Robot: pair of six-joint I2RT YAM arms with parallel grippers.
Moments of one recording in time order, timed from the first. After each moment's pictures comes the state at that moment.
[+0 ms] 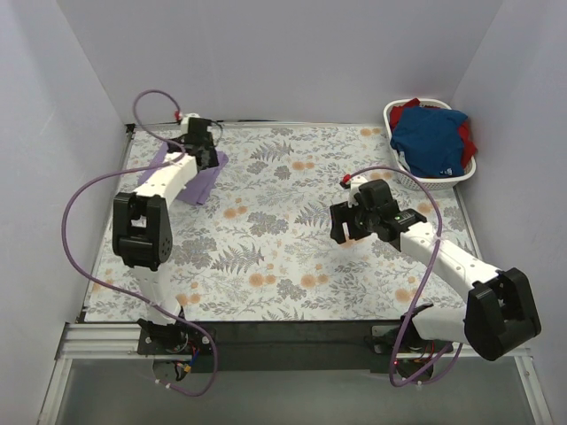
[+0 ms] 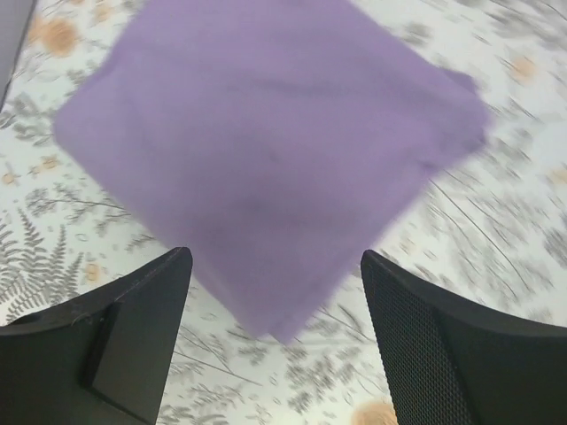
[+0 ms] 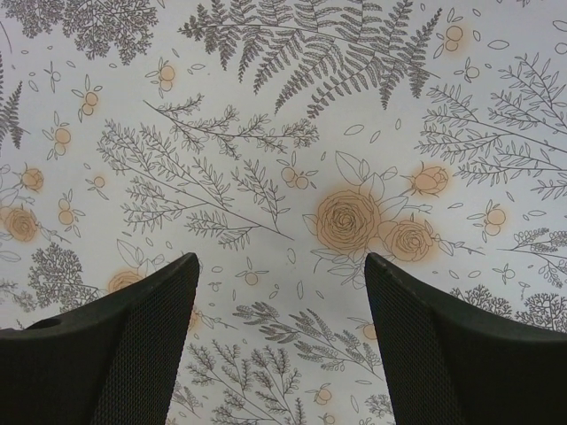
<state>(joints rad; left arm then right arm) -0.10 1.93 1.54 -0.44 -0.49 -0.32 0.49 1.26 0.81 -0.39 -0.14 0.13</state>
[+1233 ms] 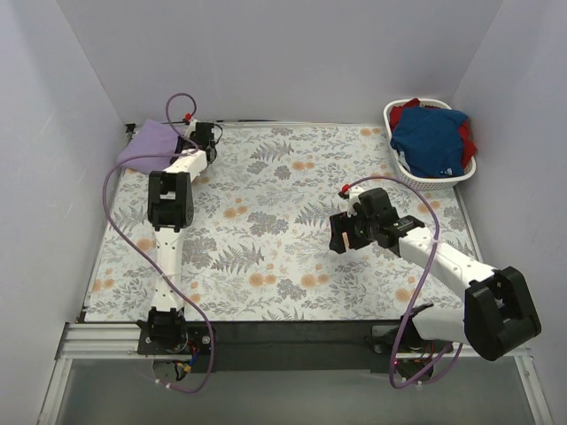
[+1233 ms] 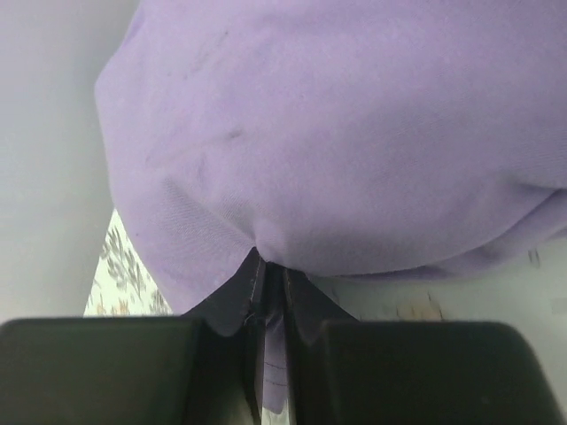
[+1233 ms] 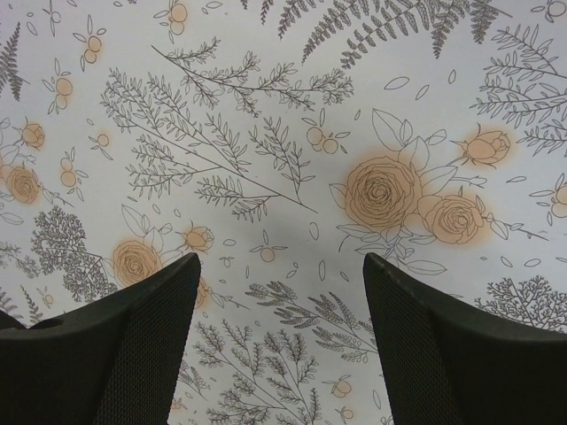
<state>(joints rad) -0.10 2.56 2.02 -0.26 -0.90 0.11 0.49 1.24 0.72 -0.36 -0.22 0.13</state>
